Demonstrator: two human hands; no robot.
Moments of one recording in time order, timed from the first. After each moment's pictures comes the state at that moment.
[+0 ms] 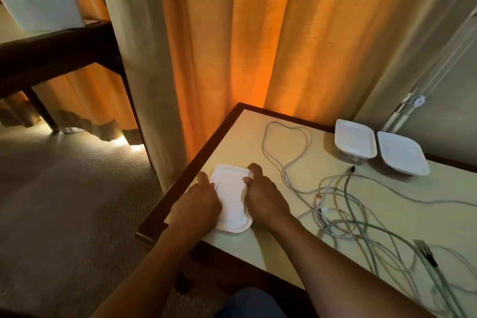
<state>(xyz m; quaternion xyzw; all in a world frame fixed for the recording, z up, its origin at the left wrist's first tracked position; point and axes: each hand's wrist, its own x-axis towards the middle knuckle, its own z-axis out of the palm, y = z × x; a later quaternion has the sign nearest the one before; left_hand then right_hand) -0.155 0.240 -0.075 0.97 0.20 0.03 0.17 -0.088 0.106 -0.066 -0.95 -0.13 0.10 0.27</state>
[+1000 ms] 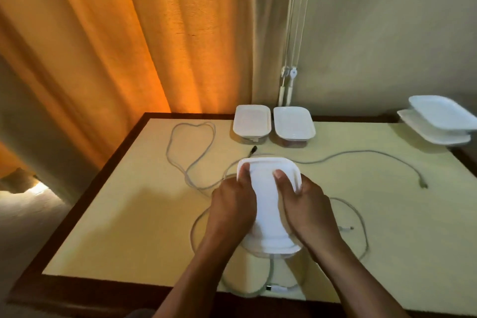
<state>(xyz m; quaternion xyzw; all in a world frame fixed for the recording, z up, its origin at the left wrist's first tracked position) -0.109 -0.021 -0.023 0.89 0.12 0.00 0.44 -0.116 -0.153 -0.035 -0.90 0.11 -0.04 0.43</state>
